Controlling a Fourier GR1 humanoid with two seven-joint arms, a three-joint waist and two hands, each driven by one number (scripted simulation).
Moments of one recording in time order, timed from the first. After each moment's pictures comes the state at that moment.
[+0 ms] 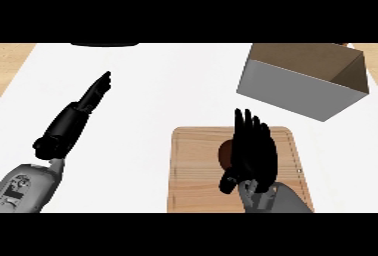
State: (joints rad) left arm -0.27 0.47 -0.25 -1.49 0.11 0.02 -0.10; right arm -0.36 -0.10 0.58 -1.71 0.89 0.27 1.23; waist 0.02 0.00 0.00
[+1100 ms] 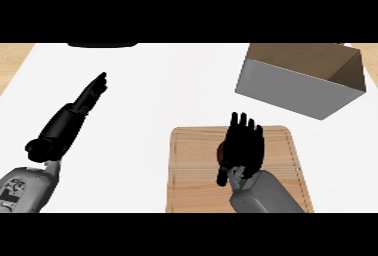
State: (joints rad) left arm -0.25 0.46 -0.20 -1.51 0.09 -0.01 -0.09; right arm -0.38 -0.02 0.52 -1.49 0.95 0.30 1.20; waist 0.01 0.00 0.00
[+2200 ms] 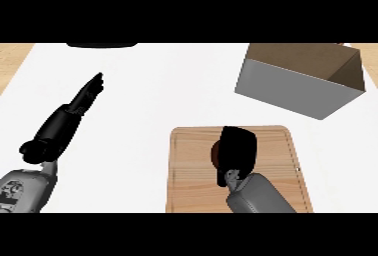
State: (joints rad) left arm -0.22 0.41 -0.13 -1.52 0.03 -0.08 -0.09; right arm -0.36 -0.01 0.55 -1.39 1.12 0.25 1.04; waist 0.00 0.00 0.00
